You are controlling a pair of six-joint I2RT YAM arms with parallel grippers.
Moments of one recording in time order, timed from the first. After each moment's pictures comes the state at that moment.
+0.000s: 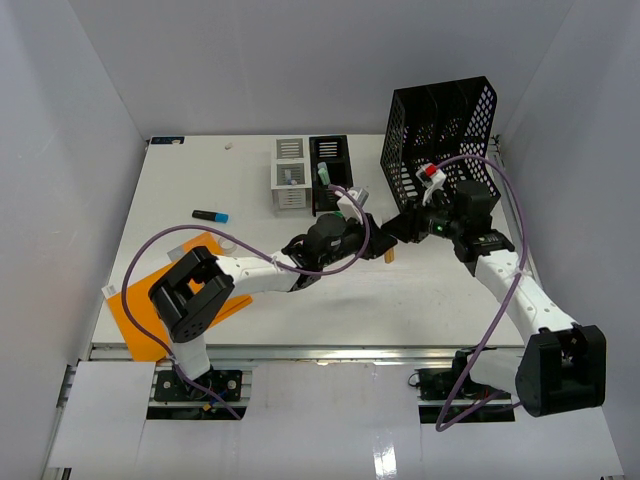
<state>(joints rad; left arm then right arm) -0.92 1.78 1.03 0.60 0.08 -0.67 0.21 1.18 0.82 -0.05 -0.77 0.09</state>
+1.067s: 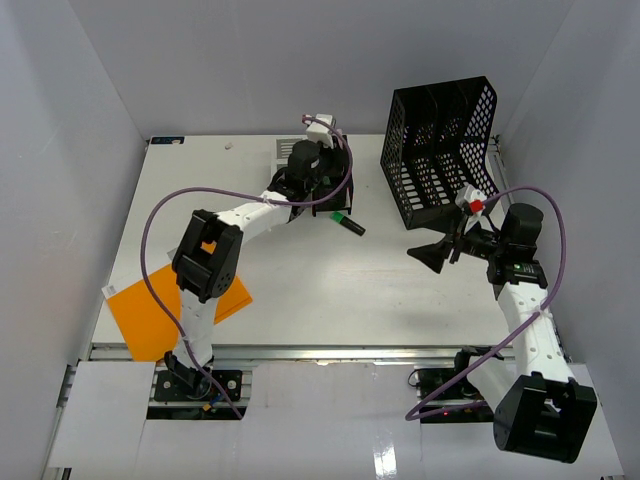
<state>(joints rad) -0.58 2.06 1.54 0.44 -0.07 -0.25 -0.13 0.95 0.67 -0.08 -1.25 -0.27</state>
